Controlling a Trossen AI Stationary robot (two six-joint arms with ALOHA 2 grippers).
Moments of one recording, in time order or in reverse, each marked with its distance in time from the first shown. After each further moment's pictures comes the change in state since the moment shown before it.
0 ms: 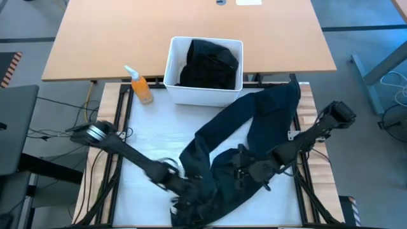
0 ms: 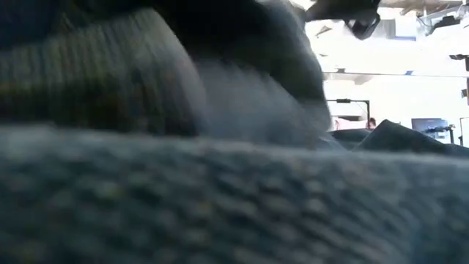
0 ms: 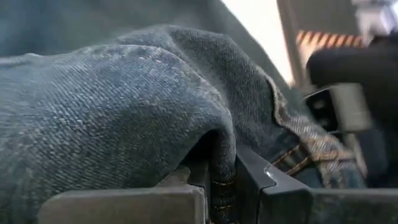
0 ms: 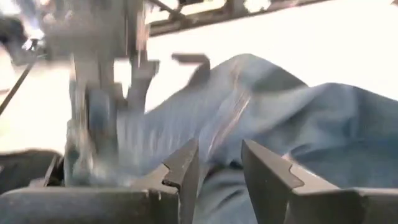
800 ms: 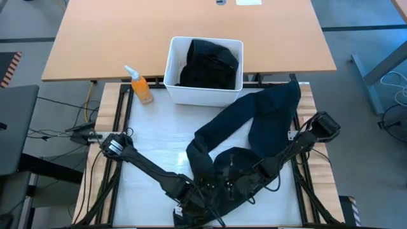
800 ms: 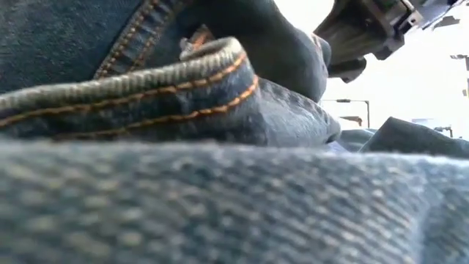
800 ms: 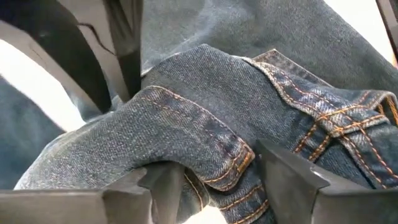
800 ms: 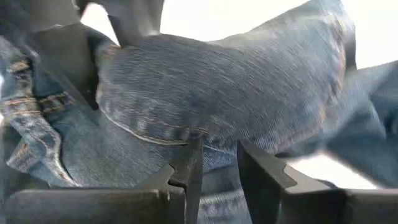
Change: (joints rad) left arm -0.031 0.238 0.554 -0.638 -0.243 0.296; right arm 0.025 0.299 0.000 0.241 0.045 -0.078
